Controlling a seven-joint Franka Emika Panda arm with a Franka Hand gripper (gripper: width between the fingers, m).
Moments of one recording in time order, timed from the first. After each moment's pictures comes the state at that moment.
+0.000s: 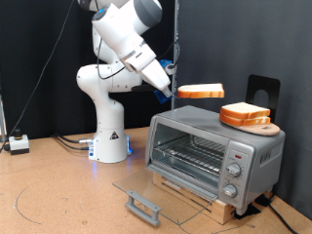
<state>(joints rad) -0.14 -0.65 -0.04 -2.67 0.73 1.99 -1.17</state>
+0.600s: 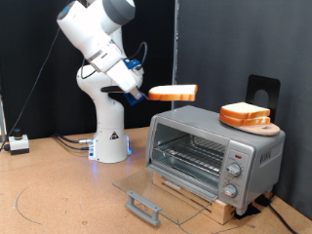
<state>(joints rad) -0.21 -0.55 -0.21 -2.57 0.59 1.88 -1.23</state>
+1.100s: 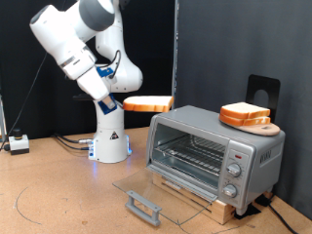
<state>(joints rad) -0.24 -0.42 -0.33 -2.50 0.51 1.88 -1.38</state>
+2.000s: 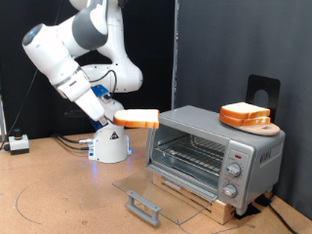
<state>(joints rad) -0.24 -0.34 -0.35 -2.55 0.41 1.89 -1.53</state>
